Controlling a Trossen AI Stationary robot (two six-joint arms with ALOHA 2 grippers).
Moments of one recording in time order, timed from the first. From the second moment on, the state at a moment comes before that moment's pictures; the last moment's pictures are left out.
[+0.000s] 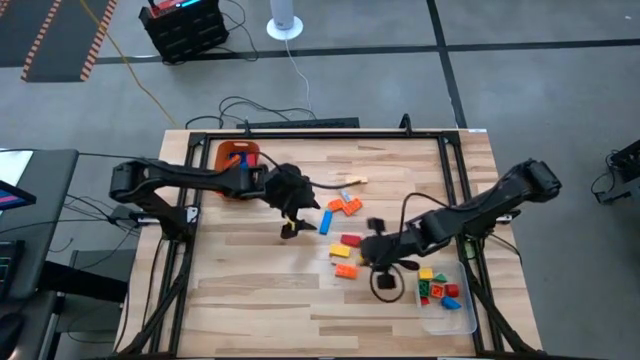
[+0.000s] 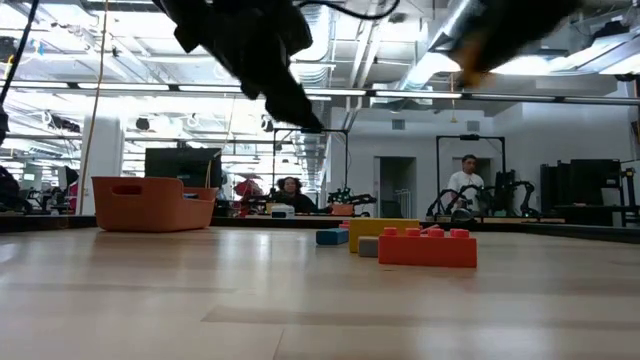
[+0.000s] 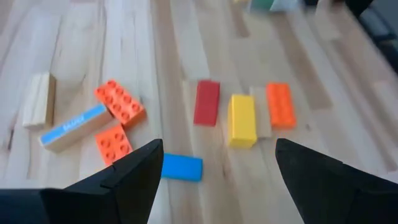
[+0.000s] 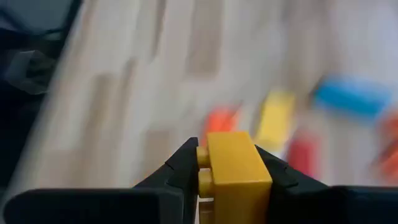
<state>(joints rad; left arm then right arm) 0.13 1.54 1.06 -0.21 0.25 0.15 0.40 1.41 1.01 -0.46 0.14 0.29</state>
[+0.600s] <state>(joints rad) 0.06 1.59 1.01 -0.17 0.16 0.15 0.76 1.34 0.92 -1.06 -0.11 1.50</state>
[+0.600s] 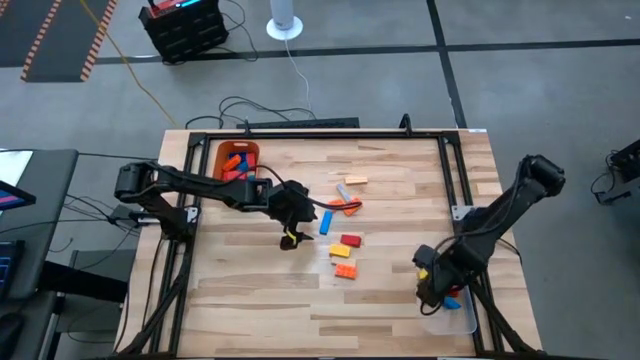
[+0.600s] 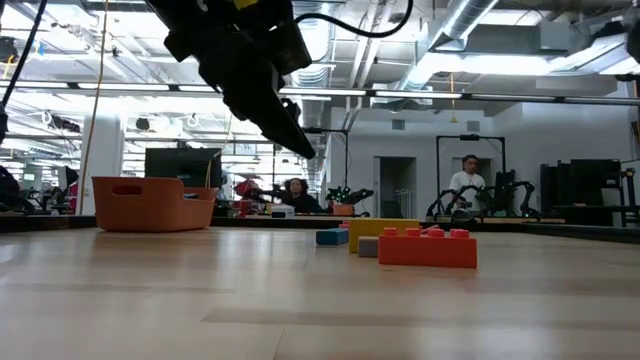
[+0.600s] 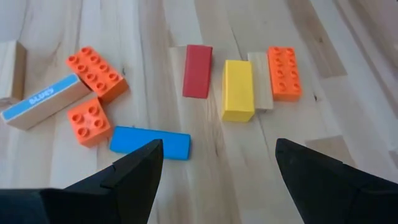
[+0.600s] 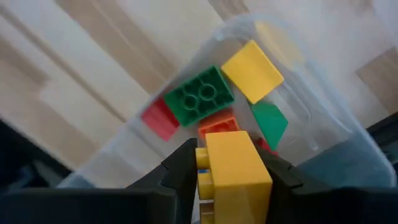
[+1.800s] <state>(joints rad) -0.22 1.94 1.02 0.39 0.05 0.07 0.53 1.36 1.11 -1.06 0.40 1.05</state>
